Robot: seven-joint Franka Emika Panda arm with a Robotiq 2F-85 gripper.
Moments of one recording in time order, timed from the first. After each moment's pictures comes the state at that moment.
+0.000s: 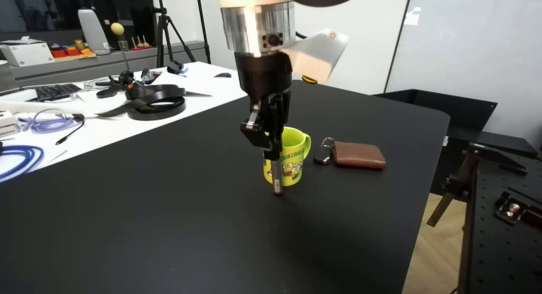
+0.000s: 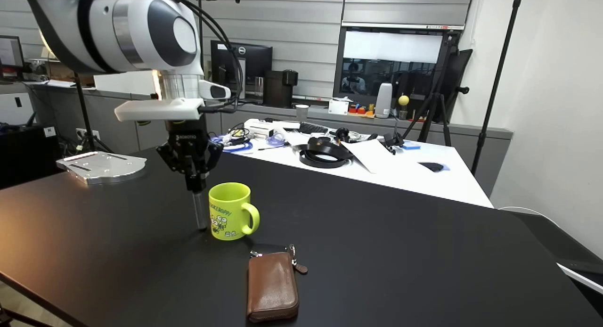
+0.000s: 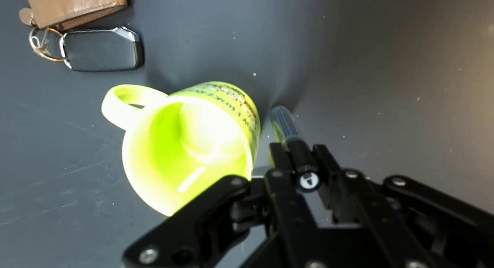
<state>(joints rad) 0.12 0.23 0.06 -2.45 -0.26 2.64 0.12</state>
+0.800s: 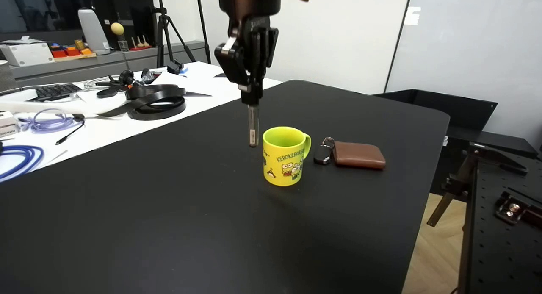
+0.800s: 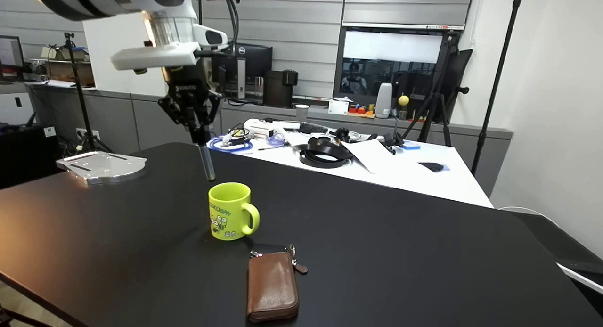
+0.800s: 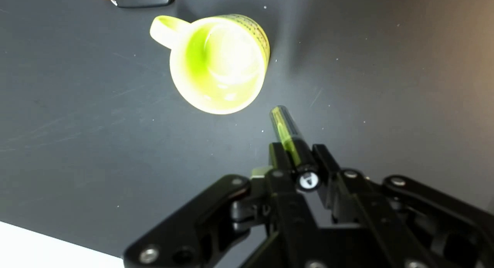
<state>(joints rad) 0.12 0.02 0.07 -2.45 -0.24 2.59 0.11</state>
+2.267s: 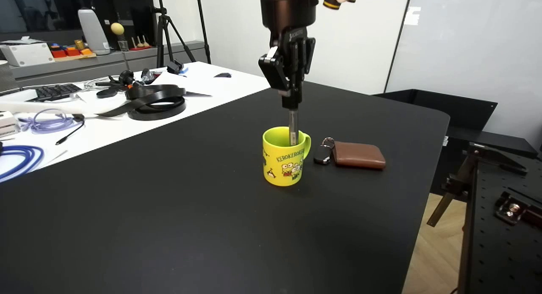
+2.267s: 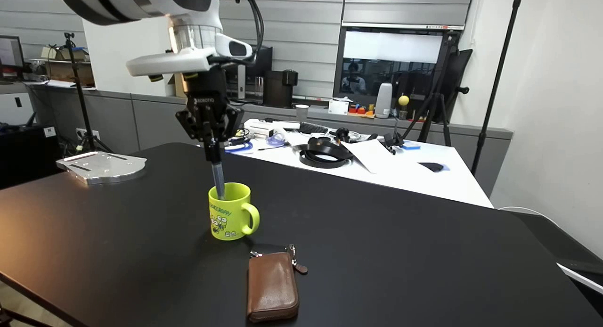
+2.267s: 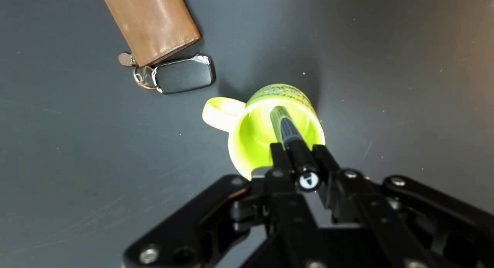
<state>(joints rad) 0.02 0.03 0.06 -2.48 -0.22 2.49 0.14</state>
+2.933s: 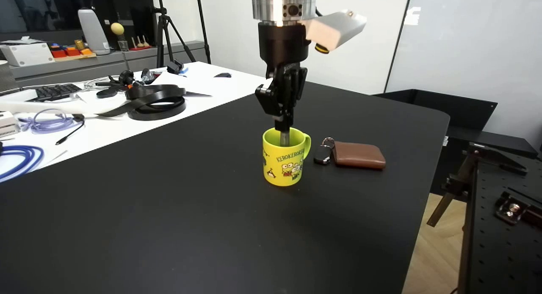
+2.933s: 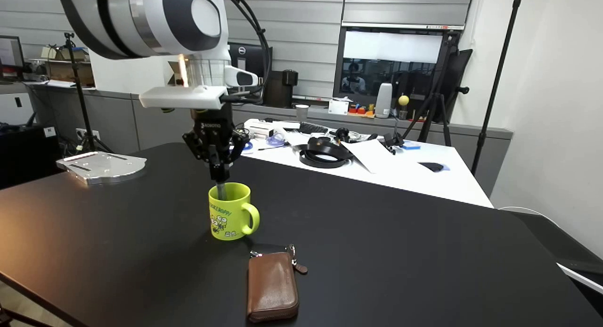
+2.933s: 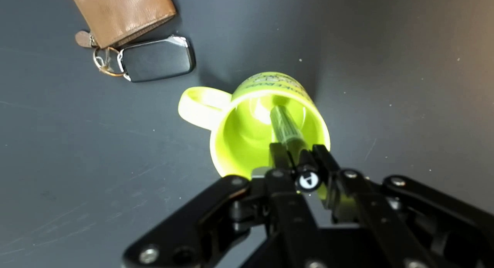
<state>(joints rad) 0.02 0.15 0.04 -2.47 -0.18 2.65 0.07</state>
